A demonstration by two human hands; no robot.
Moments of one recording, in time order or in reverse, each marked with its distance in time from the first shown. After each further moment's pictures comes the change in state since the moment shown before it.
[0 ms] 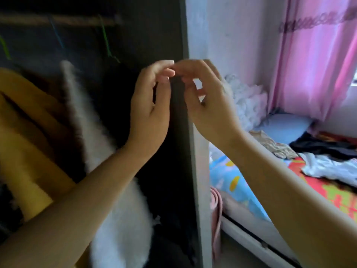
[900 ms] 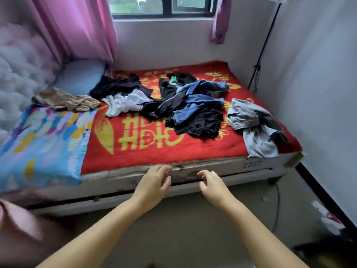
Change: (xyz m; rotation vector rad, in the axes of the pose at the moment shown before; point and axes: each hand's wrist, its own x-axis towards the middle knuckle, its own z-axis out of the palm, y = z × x) left_hand -0.386 0.161 0.470 -0.227 -1.383 -0.052; right_hand -0.465 0.036 -0.543 -0.804 -0.196 1.671
